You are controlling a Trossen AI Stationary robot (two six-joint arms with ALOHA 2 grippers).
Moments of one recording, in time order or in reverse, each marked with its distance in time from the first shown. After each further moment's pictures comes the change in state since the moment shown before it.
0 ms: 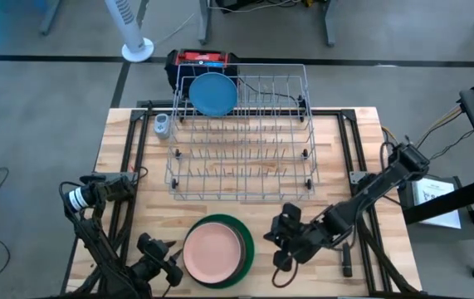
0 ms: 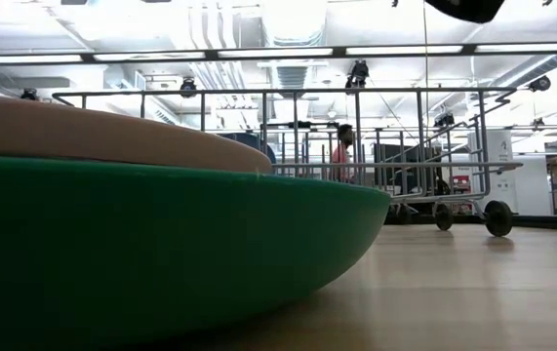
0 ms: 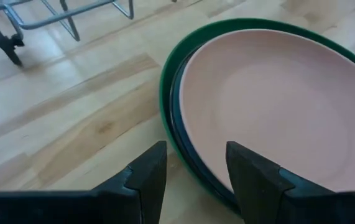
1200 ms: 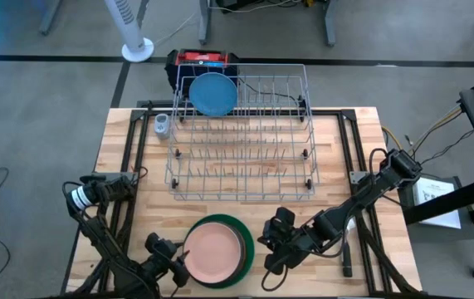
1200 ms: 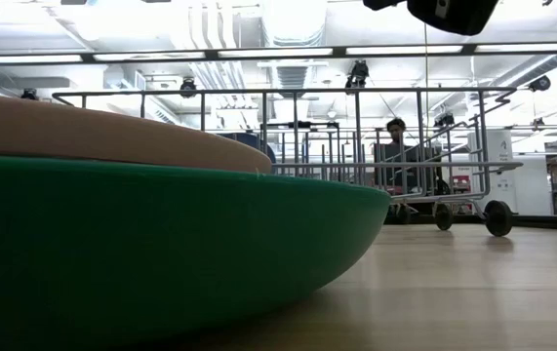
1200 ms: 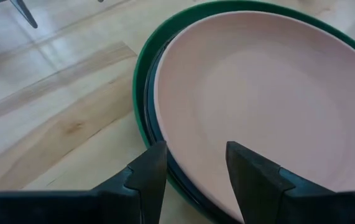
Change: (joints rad) left arm 0.055 -0.004 -0.050 0.184 0.001 0.156; right arm -0.015 0.107 0.067 0.008 -0.012 0.031
